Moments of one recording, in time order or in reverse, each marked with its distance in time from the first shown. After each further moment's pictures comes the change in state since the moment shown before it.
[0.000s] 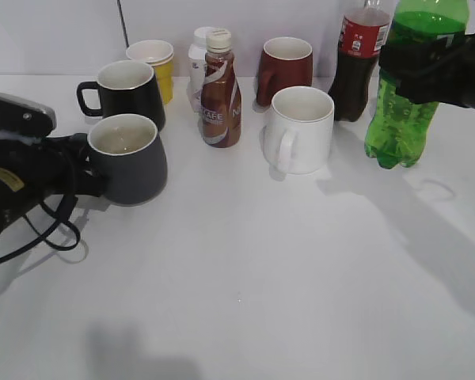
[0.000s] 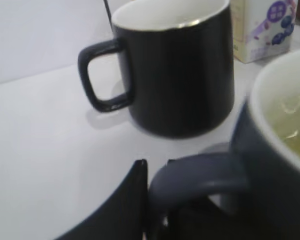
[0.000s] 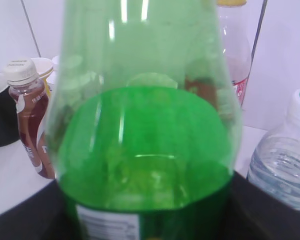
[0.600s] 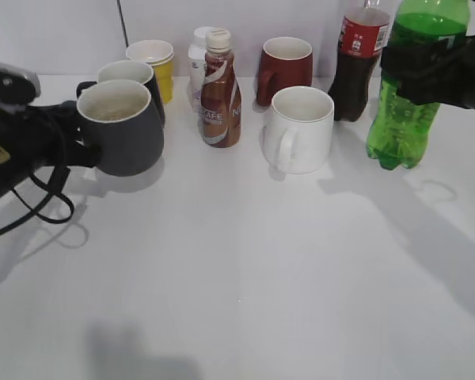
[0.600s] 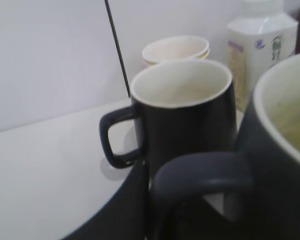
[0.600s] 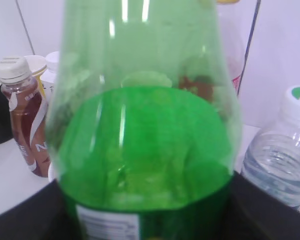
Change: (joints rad) left arm 0.000 -0.124 -0.019 0.000 0.062 -0.001; right arm 0.000 0.000 0.000 0.007 0.009 -0.007
